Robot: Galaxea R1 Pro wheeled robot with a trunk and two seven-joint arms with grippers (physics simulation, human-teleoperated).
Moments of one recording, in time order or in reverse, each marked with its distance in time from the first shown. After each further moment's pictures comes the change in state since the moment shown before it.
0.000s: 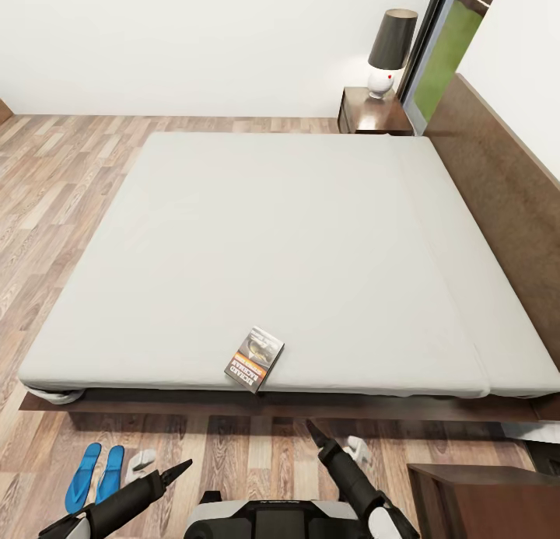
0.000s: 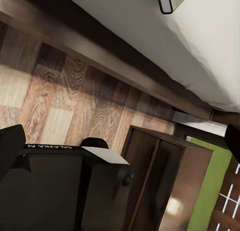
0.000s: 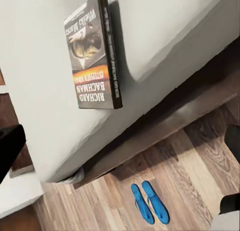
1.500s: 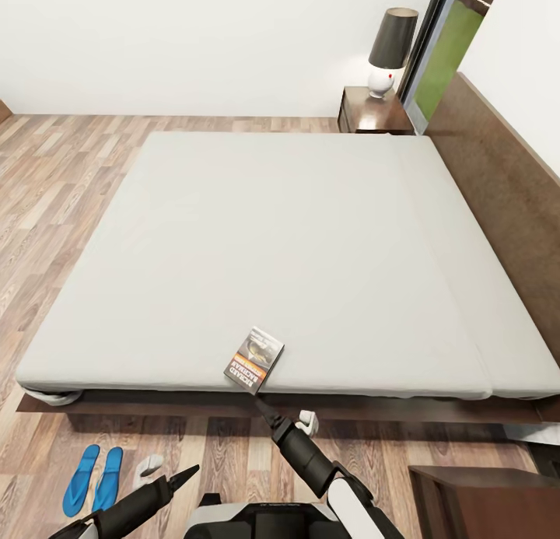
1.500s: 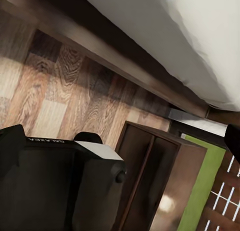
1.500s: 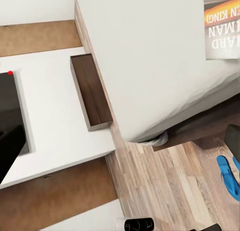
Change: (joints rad) left arm 0.000 -0.027 -0.003 0.032 0.001 0.000 0.003; right arm -0.061 0.006 0.377 -0.128 -0.286 0.076 0.001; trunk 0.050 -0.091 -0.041
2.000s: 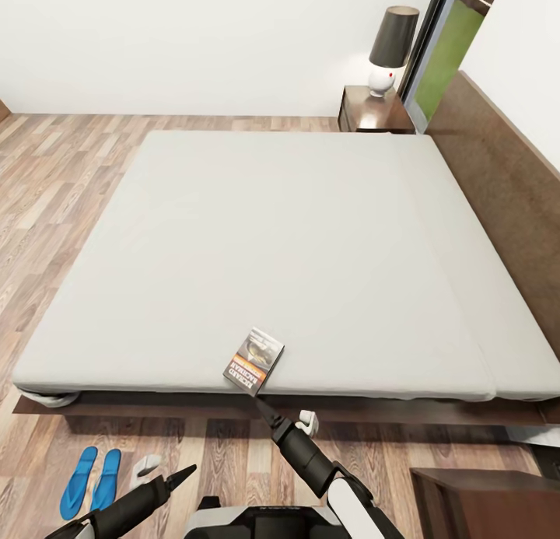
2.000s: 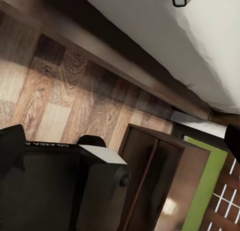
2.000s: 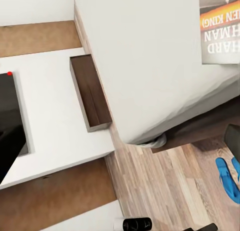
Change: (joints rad) left arm 0.000 0.011 0.003 0.000 0.001 0.003 -0.002; right arm 0.000 0.000 0.000 0.000 0.000 -0.002 0.000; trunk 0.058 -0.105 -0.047
